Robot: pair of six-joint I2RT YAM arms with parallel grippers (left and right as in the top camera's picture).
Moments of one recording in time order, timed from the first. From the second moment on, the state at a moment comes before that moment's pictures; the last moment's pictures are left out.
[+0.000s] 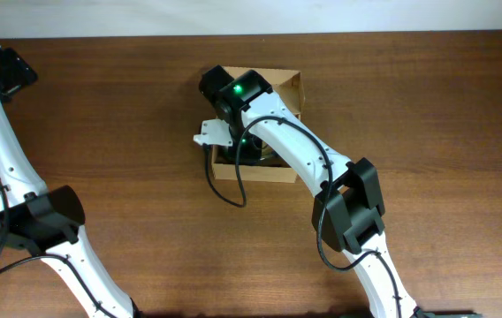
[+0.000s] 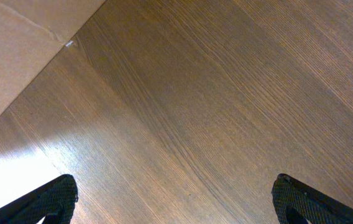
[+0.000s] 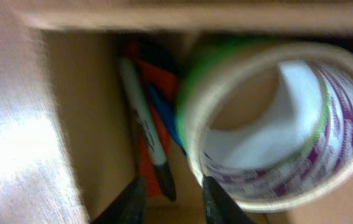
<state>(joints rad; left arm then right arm) 0.38 2.25 2.75 -1.67 -0.32 -0.34 0.65 2.38 2.25 -1.41 0.05 -0.82</state>
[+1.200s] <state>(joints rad) 0.07 2.26 2.75 -1.57 0.28 -0.21 -0.12 1.88 2.16 -1.31 -0.19 0.12</state>
